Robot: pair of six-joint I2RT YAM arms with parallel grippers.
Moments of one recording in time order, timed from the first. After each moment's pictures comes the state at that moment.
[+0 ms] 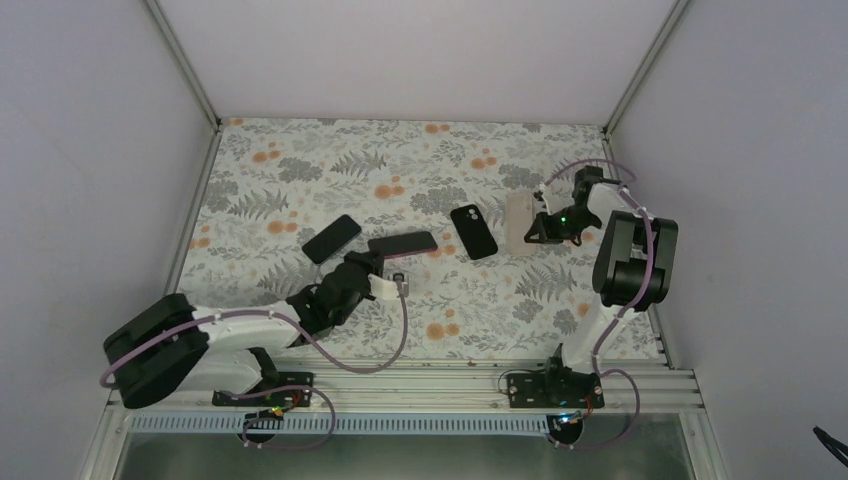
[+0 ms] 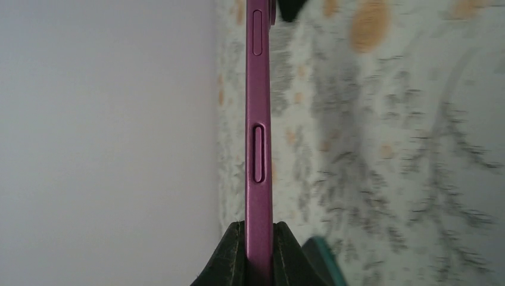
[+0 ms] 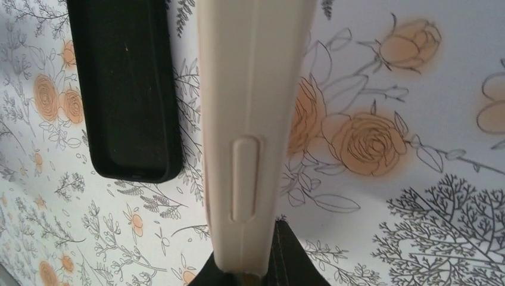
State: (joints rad) left arm -0.93 1.20 0.38 0.48 -0.48 1.18; right arm -0.17 1.86 1.26 -0.91 -0.52 -0.41
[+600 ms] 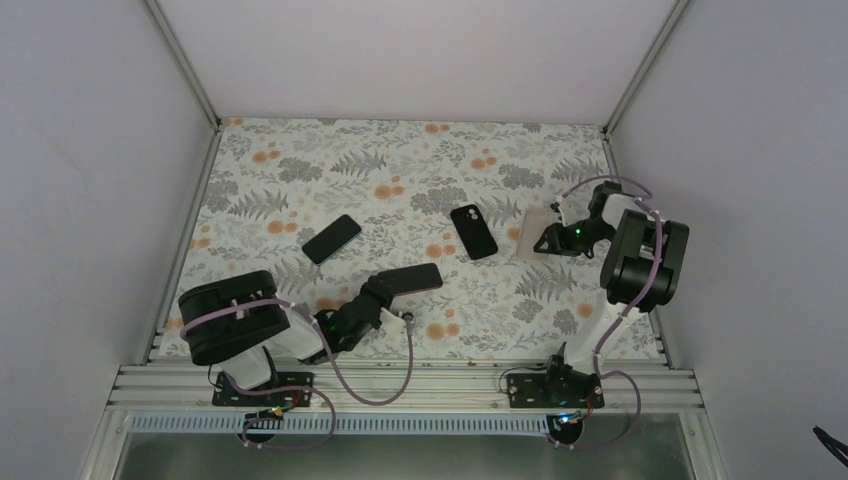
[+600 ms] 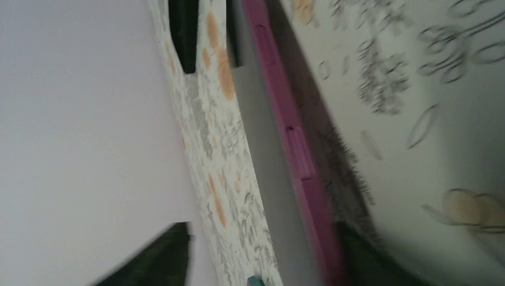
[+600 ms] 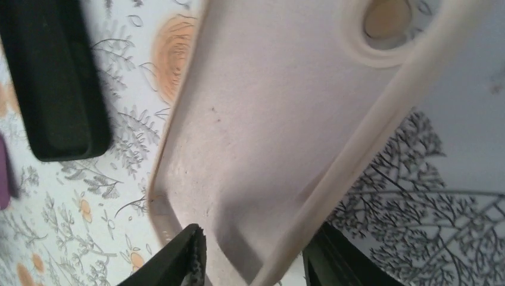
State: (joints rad) left arm -1.10 1.61 0.24 0.91 -0.53 1.33; right arm -0.30 1.88 1.17 -0.87 -0.55 -0.44
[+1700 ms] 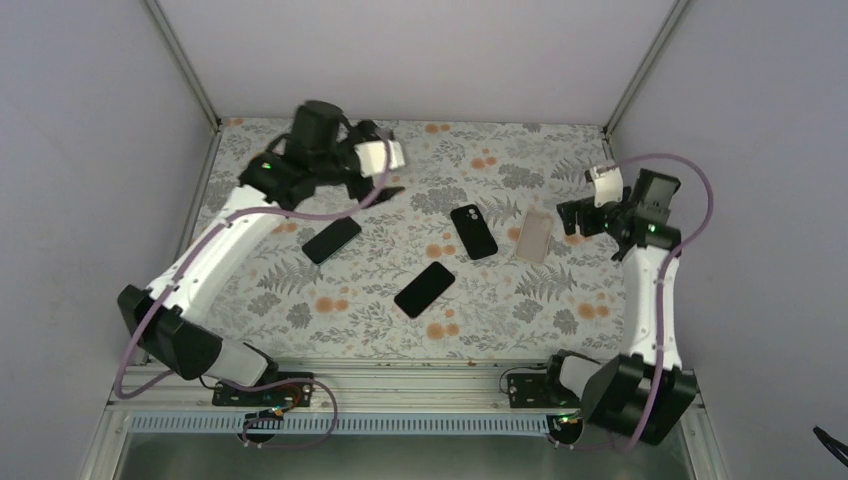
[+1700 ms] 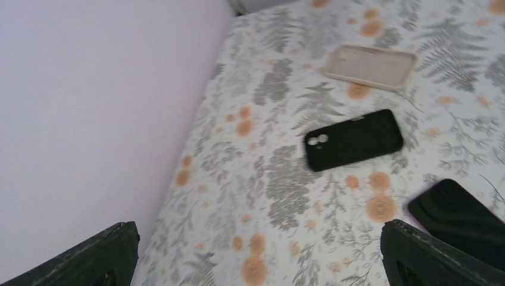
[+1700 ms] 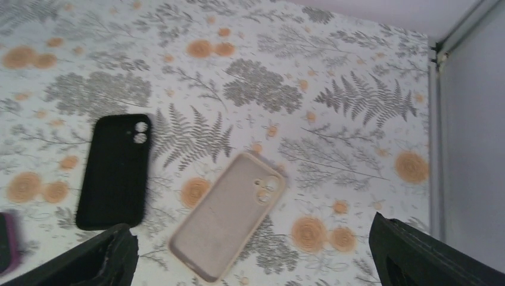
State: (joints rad) left arm -0.59 1.45 1.50 -0.64 0.35 0.80; right arm -0.32 1.19 1.12 -0.73 -0.39 -0.47
